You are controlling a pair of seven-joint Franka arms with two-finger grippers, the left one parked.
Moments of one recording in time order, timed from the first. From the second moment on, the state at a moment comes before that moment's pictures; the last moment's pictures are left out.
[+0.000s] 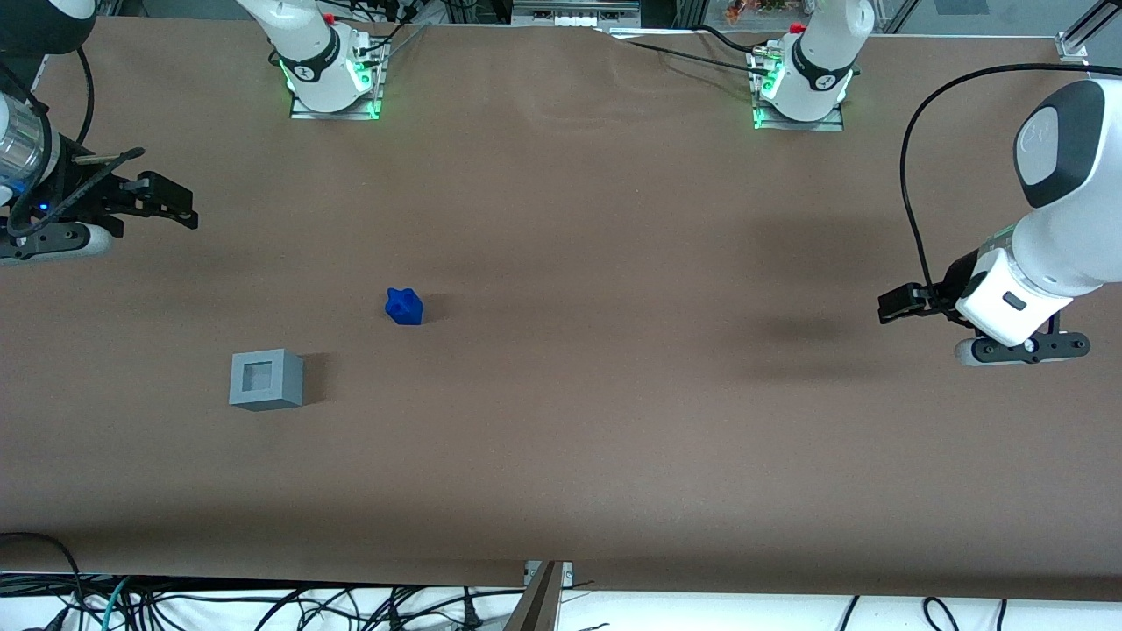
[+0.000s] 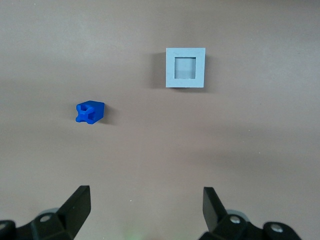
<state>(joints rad) -0.14 0.09 0.21 -1.55 0.00 1.54 -0.05</state>
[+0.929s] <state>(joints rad) -0.14 0.08 0.21 -1.55 0.00 1.54 -0.05</state>
